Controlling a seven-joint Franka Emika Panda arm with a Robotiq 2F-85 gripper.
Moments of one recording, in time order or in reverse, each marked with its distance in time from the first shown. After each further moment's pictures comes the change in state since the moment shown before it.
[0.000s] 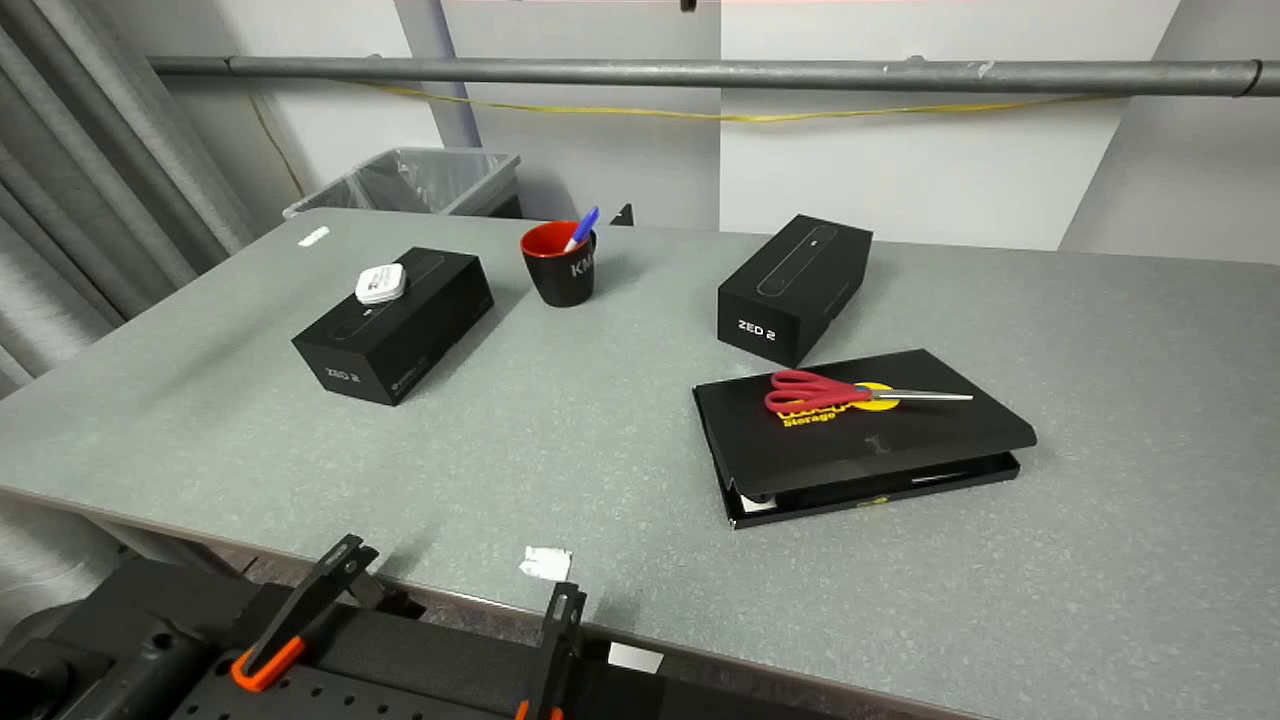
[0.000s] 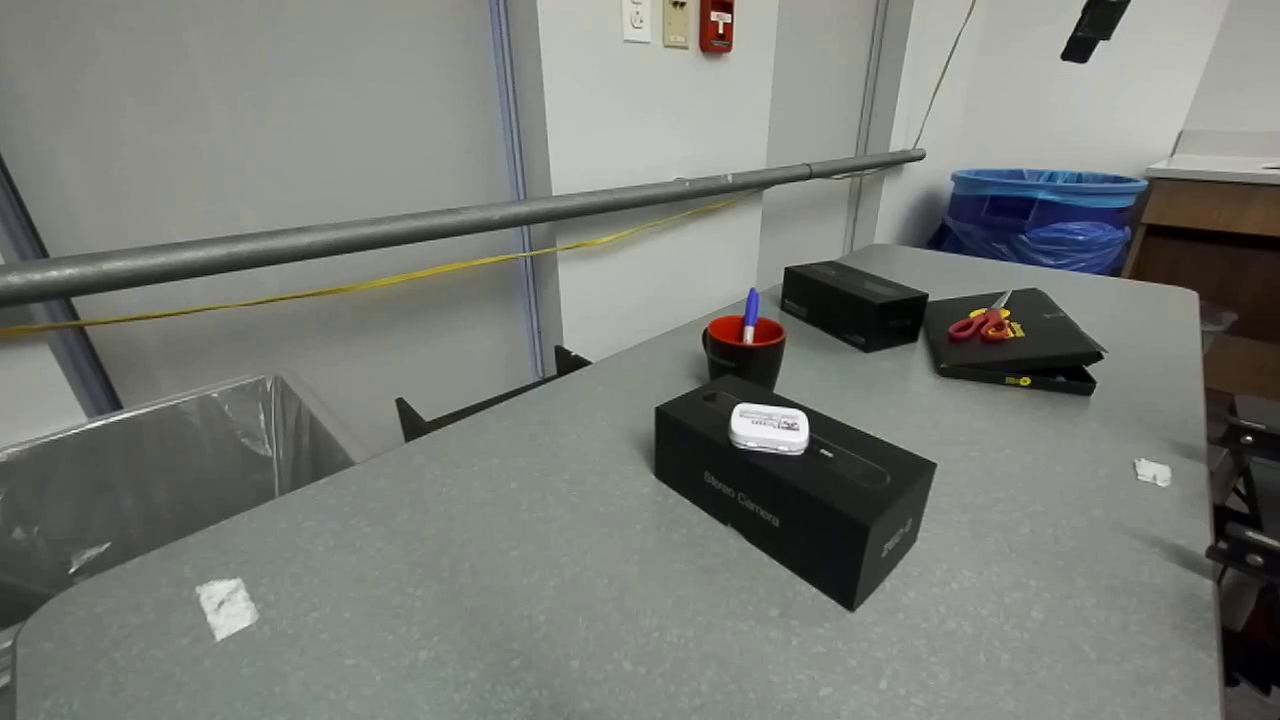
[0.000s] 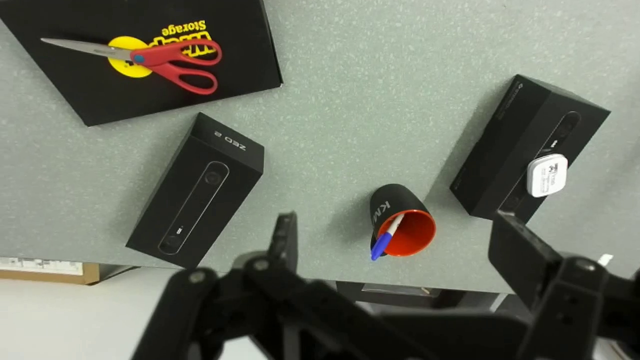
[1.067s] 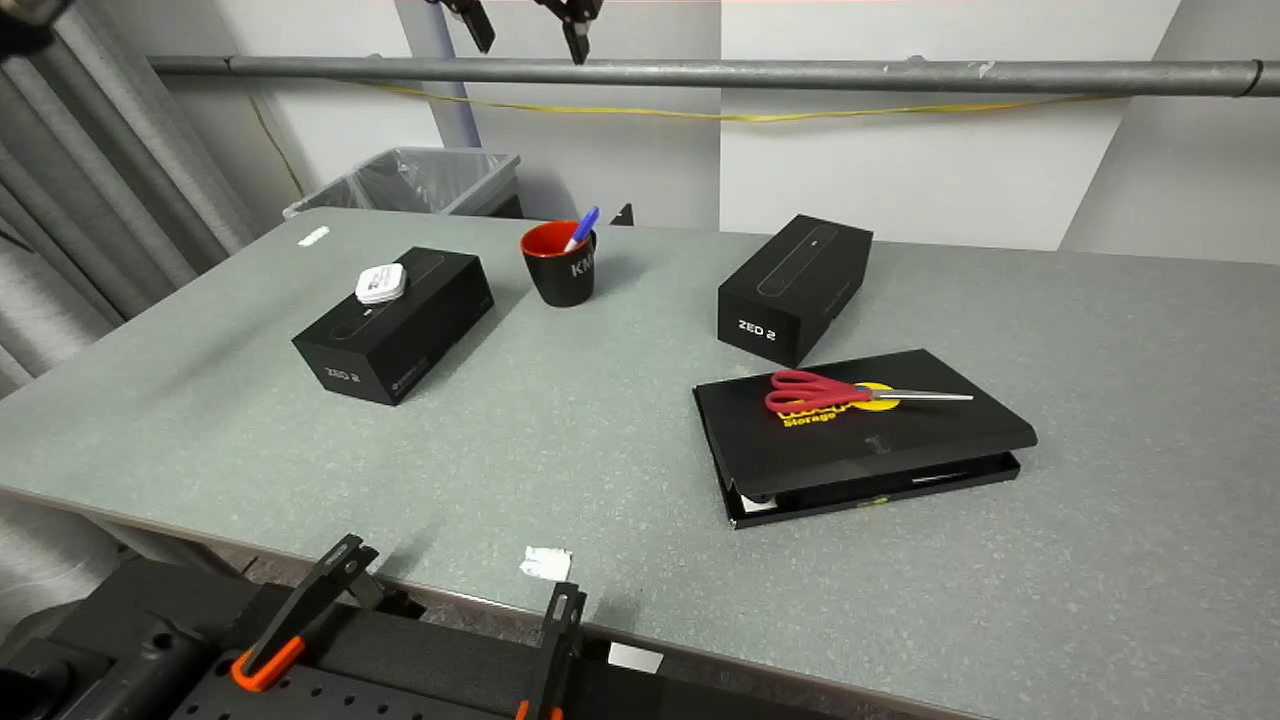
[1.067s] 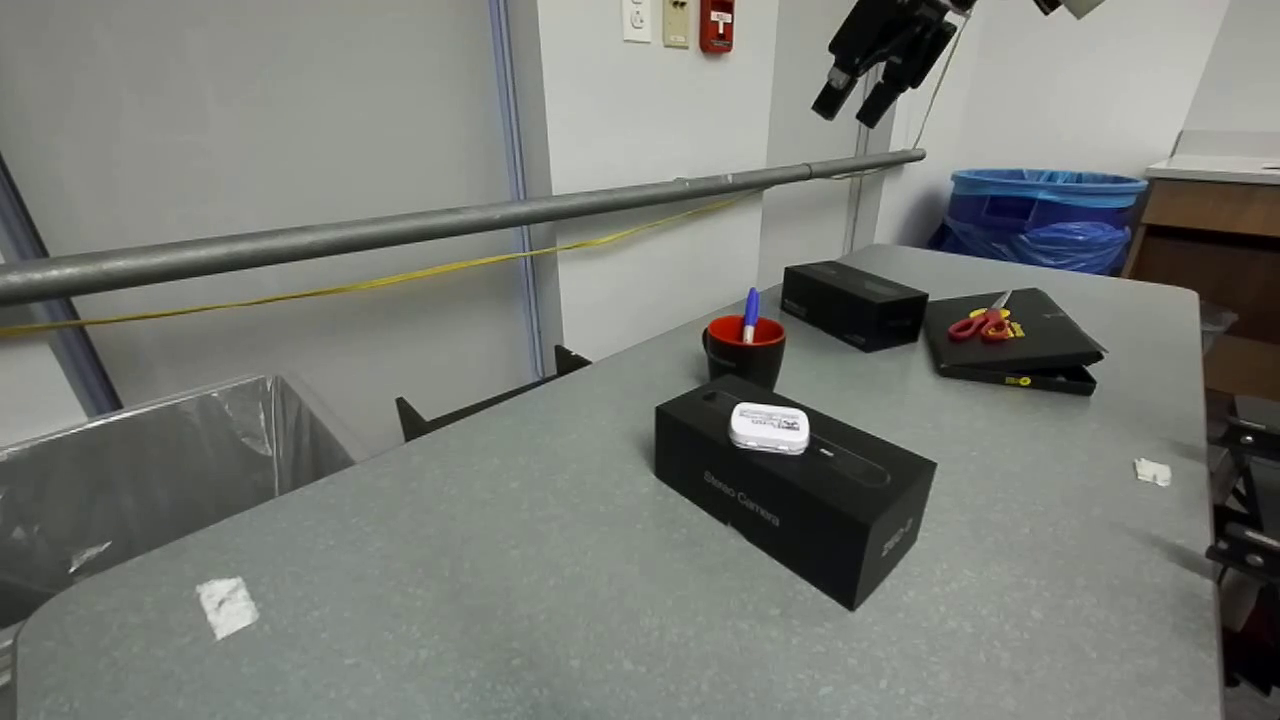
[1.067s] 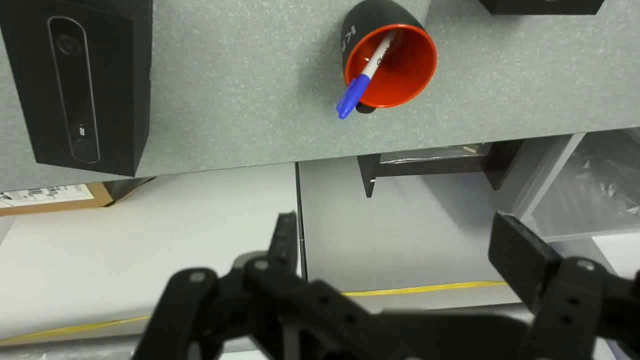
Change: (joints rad) arm 0.027 0.384 0.331 0.016 0.085 0.703 0.517
